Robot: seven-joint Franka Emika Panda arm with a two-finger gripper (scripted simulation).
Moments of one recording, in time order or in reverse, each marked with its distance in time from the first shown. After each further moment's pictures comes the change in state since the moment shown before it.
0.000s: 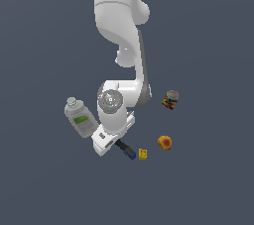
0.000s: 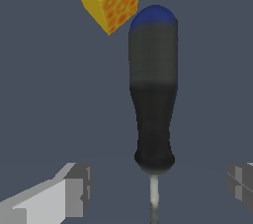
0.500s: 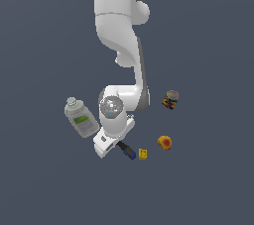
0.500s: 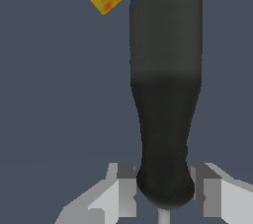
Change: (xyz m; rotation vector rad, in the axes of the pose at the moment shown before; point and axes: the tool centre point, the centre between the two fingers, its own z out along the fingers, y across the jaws) arm 0.000 0.000 0.026 0.001 -0.001 -0.002
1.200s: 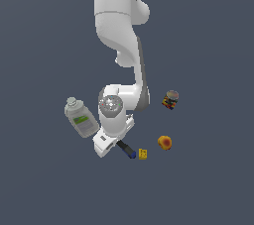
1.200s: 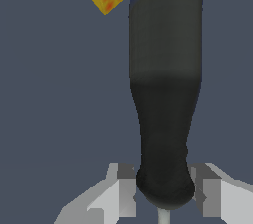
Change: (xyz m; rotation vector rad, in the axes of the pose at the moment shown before) arm -0.002 0.000 -0.002 0.001 0.000 0.000
